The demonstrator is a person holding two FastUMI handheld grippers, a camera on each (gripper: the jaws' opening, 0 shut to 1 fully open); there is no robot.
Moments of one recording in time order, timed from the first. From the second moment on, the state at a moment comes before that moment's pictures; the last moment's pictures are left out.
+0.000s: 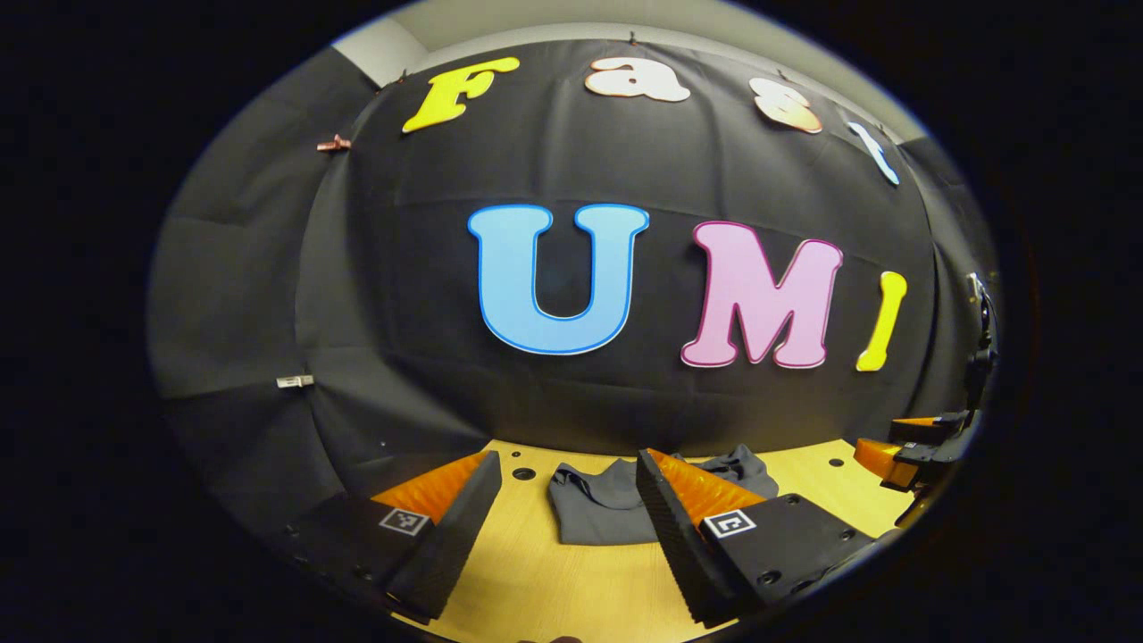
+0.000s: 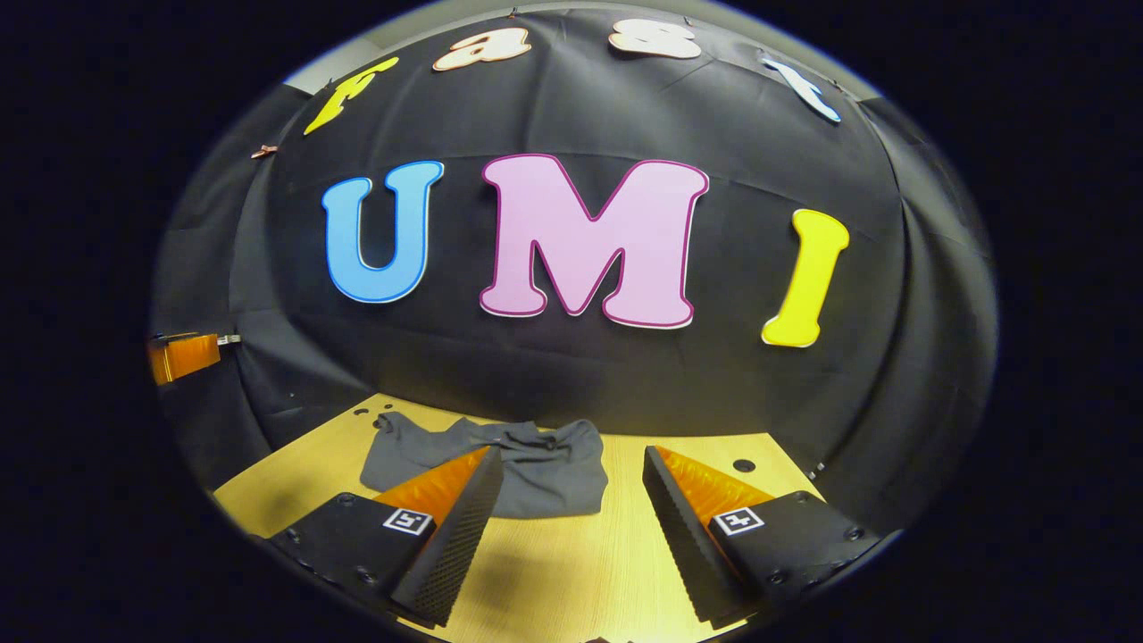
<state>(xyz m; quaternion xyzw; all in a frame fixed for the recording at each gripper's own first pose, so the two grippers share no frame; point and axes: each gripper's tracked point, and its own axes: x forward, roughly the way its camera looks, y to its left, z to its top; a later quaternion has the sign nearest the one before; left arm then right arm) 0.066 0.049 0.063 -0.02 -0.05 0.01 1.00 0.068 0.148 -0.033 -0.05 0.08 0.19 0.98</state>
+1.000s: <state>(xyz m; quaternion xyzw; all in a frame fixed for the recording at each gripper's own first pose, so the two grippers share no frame) -0.028 0.003 -0.024 -0.03 0.01 -0.03 1.00 -0.073 0.123 -0.072 0.01 0.15 0.20 0.97</state>
